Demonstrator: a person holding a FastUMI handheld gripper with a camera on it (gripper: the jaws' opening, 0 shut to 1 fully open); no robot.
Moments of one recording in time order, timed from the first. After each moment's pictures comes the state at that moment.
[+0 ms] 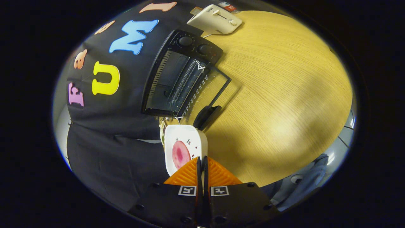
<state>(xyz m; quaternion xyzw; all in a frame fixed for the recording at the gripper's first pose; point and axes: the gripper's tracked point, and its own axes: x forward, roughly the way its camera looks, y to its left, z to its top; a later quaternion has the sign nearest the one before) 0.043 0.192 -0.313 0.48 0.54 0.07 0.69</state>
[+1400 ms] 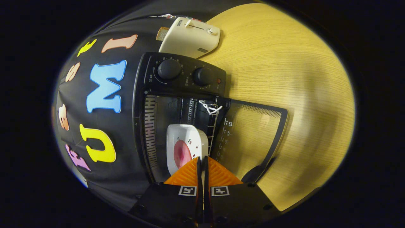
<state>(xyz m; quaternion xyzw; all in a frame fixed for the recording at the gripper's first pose) 0.235 0.218 -0.364 0.61 0.40 -0.13 0.67</state>
